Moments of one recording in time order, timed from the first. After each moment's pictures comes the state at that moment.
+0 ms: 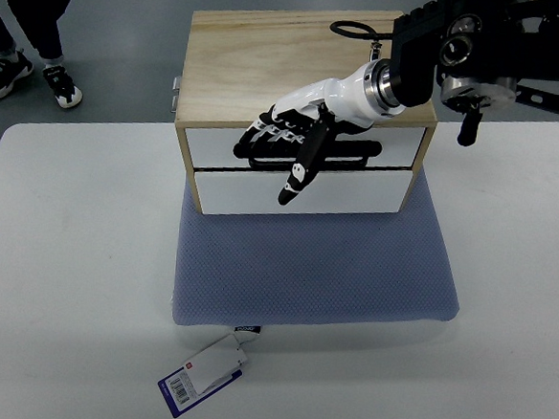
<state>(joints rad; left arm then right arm) 0.04 0.00 -0.08 -0.19 0.00 -0.03 0.09 1.84 -0.39 -0.40 1.35 -0.17 0.30 -0.22</state>
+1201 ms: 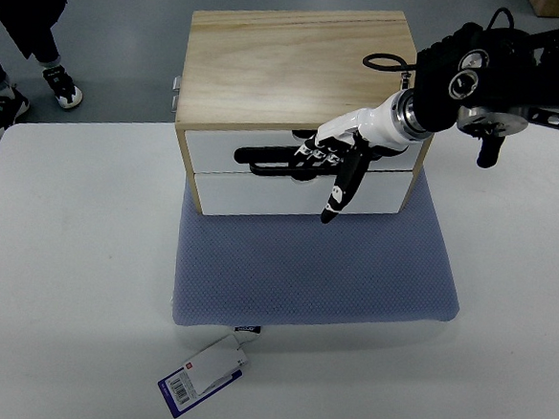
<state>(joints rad) 0.04 0.00 -0.08 -0.19 0.00 -0.03 0.09 1.84 -0.40 -0.54 1.37 -0.18 0.29 -0.25</state>
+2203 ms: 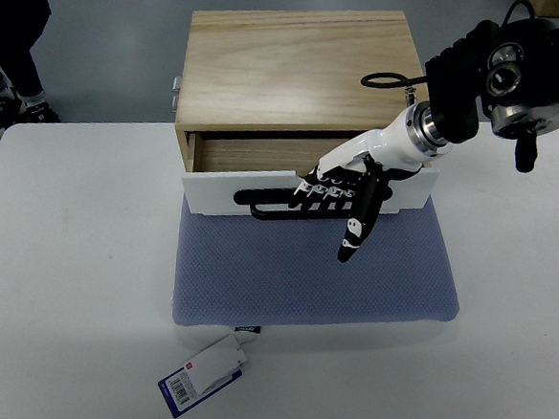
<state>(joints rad) 0.04 0.00 -0.08 -0.19 0.00 -0.03 0.09 1.92 -0.50 -0.54 1.52 -0.18 0.45 -0.25</state>
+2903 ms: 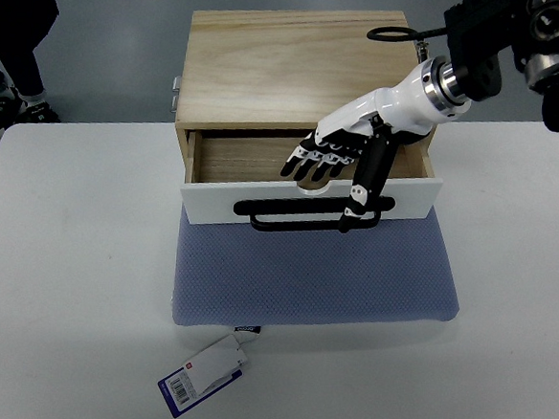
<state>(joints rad) 0.04 0.00 -0.08 -0.19 0.00 -0.03 0.09 2.01 -0.58 -0.46 1.51 -0.17 0.52 -0.24</state>
